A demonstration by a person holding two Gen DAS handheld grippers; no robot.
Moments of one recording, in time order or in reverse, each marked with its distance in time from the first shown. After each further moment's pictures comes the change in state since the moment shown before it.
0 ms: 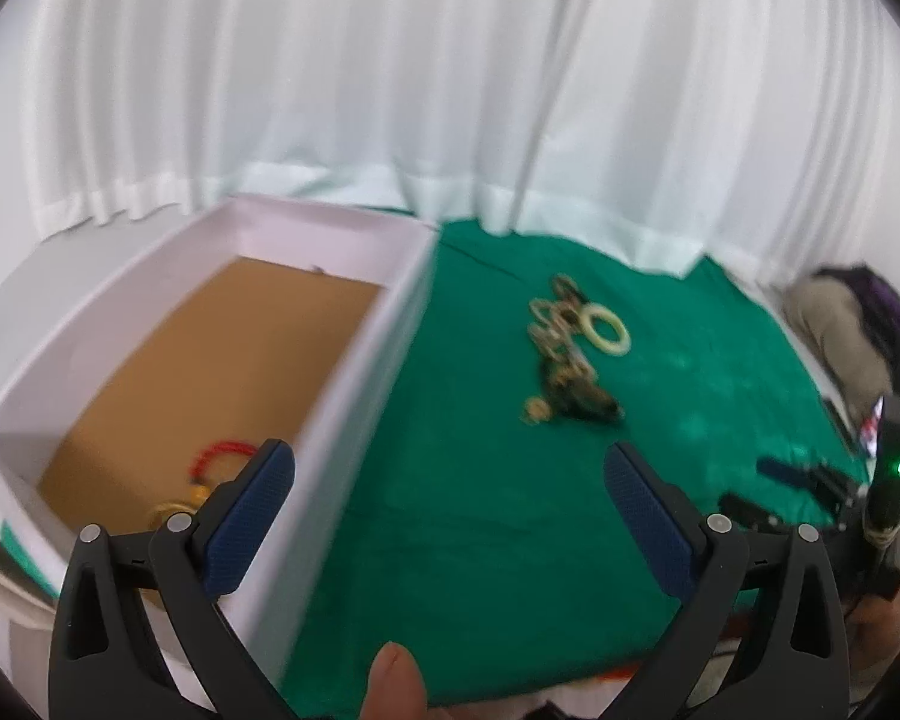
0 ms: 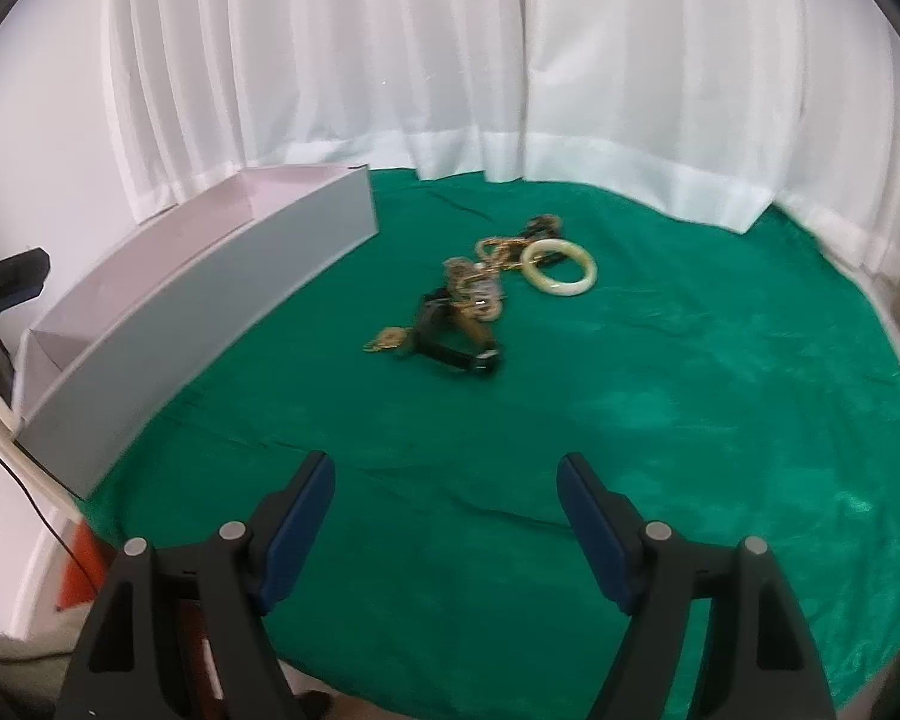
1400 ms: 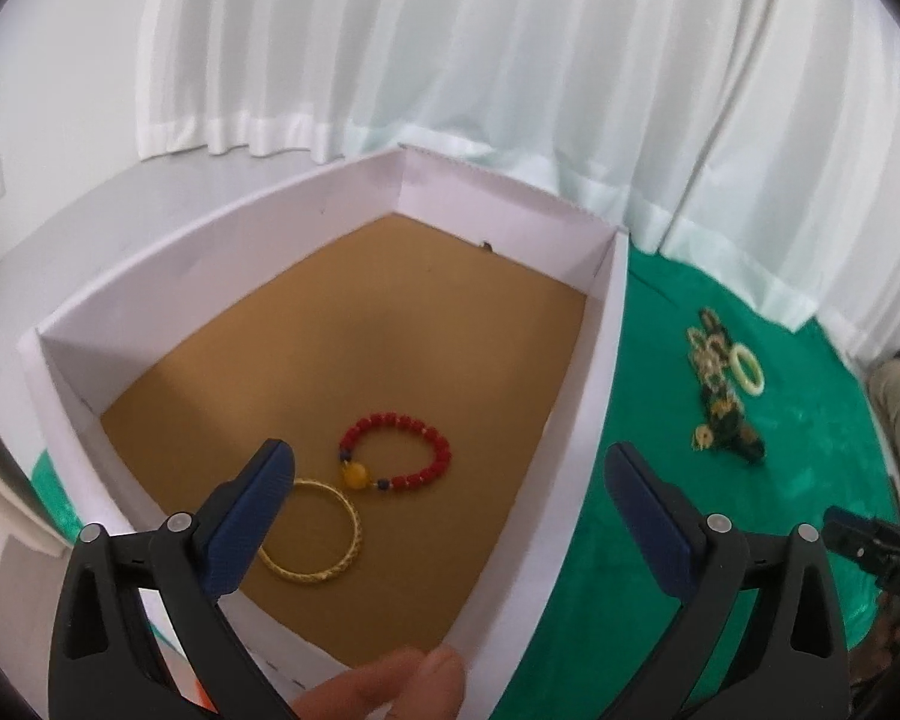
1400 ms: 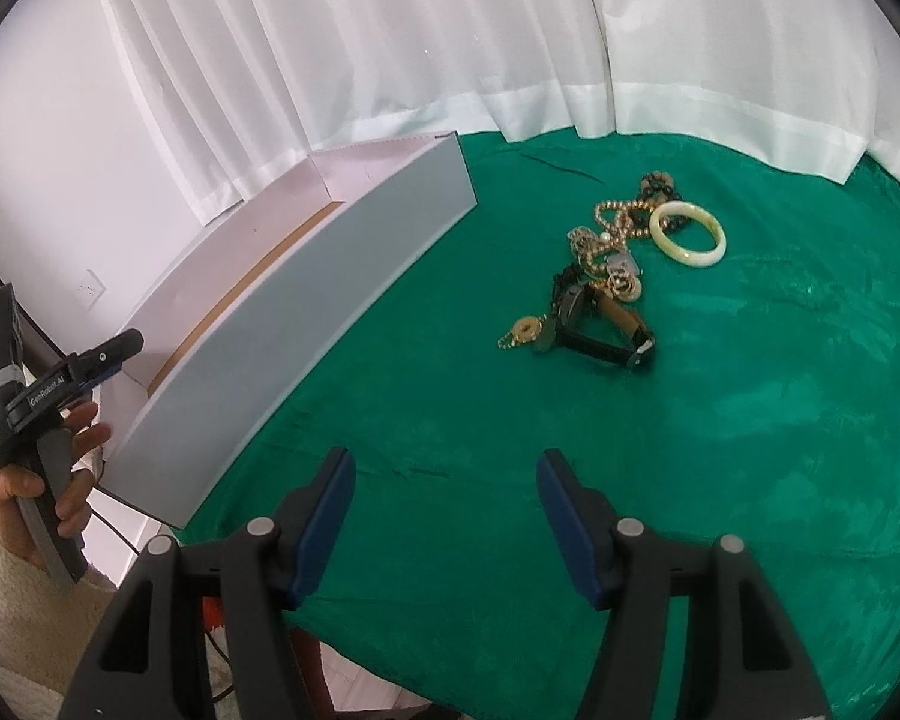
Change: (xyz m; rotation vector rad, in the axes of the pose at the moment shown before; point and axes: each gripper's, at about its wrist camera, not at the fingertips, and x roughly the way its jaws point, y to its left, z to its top) left arm 0.026 0.132 -0.024 -0.212 -0.001 0.171; right arm 0.040 0.046 0.026 0.088 0.108 0.256
